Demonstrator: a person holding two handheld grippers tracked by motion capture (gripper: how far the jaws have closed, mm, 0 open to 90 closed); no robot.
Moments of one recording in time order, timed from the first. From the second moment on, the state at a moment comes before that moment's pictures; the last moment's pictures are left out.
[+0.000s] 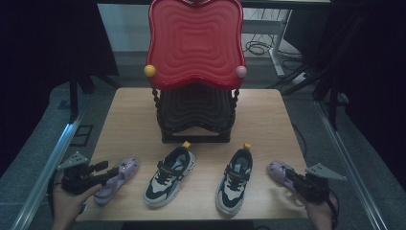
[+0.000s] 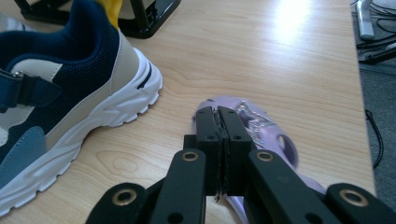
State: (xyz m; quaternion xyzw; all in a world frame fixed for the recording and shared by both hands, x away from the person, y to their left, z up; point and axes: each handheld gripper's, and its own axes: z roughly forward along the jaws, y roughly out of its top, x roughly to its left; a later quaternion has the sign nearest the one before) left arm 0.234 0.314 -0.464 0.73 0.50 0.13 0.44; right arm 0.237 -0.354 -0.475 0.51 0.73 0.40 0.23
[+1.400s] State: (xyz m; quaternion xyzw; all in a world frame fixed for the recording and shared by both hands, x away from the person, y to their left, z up) left arm 0.202 0.322 -0.461 0.75 0.48 0.12 0.44; right arm 0.206 -0.389 -0.482 0.49 0.72 0.43 0.23
